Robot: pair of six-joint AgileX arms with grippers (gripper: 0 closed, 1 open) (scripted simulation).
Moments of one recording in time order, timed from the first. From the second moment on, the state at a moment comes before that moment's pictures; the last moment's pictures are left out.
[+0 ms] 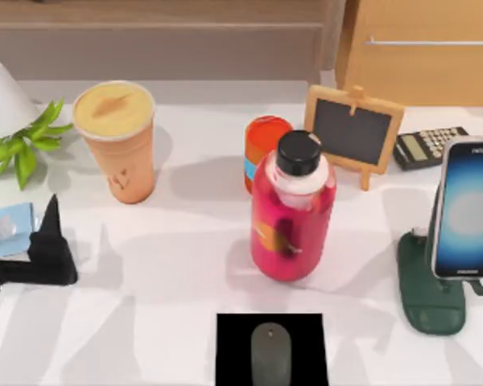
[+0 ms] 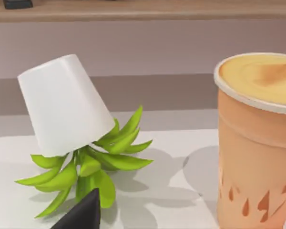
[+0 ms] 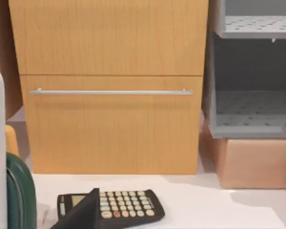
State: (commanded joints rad) left arm -0.28 0.64 0.03 0.47 -0.18 -0.03; right arm 0.00 0.00 0.00 0.00 0.00 0.00
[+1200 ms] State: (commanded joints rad) left arm -0.50 2.04 0.44 1.51 -0.44 -0.04; right arm 0.00 0.00 0.00 0.00 0.00 0.00
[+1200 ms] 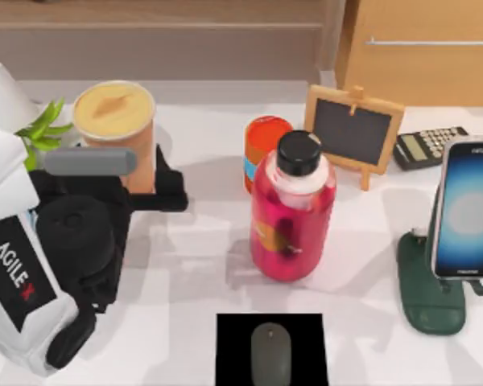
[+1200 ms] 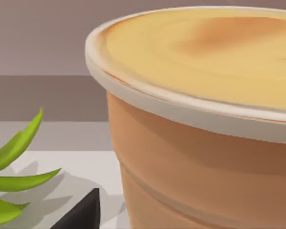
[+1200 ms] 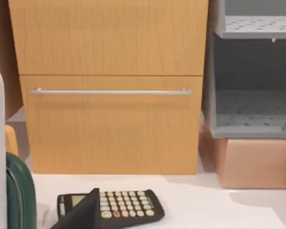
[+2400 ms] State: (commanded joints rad) left arm -0.45 2.10 0.55 1.45 -0.40 -0.04; right arm 0.00 0.00 0.00 0.00 0.00 0.00
